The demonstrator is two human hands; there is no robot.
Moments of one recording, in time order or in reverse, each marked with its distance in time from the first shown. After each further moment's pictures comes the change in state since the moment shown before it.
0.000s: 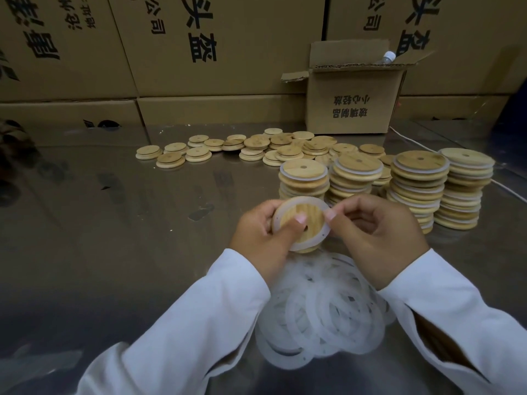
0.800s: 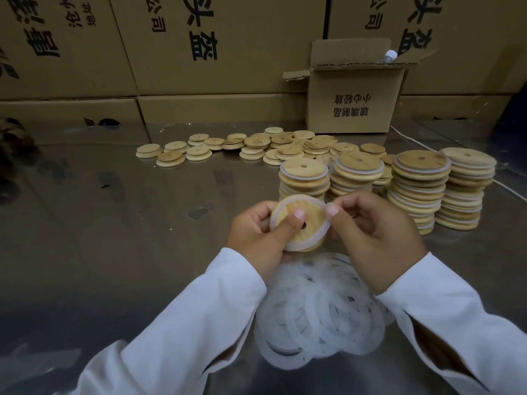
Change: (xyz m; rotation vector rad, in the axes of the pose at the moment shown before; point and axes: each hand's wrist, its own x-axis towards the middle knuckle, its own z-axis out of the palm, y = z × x) left_hand -0.002 0.003 0.004 -0.183 0.082 -0.135; right_hand -0.003 -0.005 0.002 -0.015 -0.016 -0.028
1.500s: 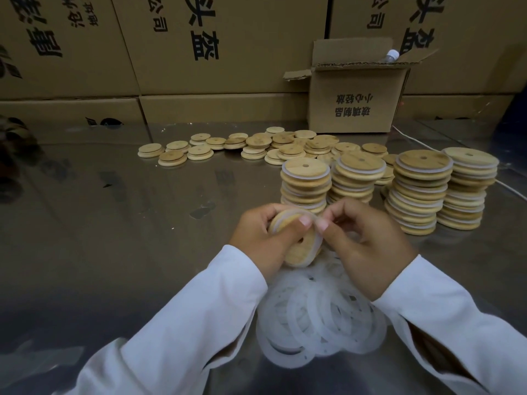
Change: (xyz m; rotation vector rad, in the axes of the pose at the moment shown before) left_hand 0.002 0.003 -0.006 0.201 -0.099 0.087; right_hand -0.002 0.004 0.005 -0.098 -0.107 -0.013
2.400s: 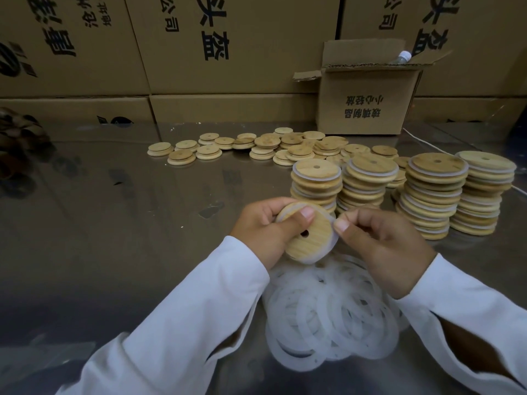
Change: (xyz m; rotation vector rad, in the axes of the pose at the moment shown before) left_hand 0.004 0.004 -0.009 -0.123 -0.018 -0.076; right_hand 0.004 0.000 -0.006 0.144 -0.120 0.089
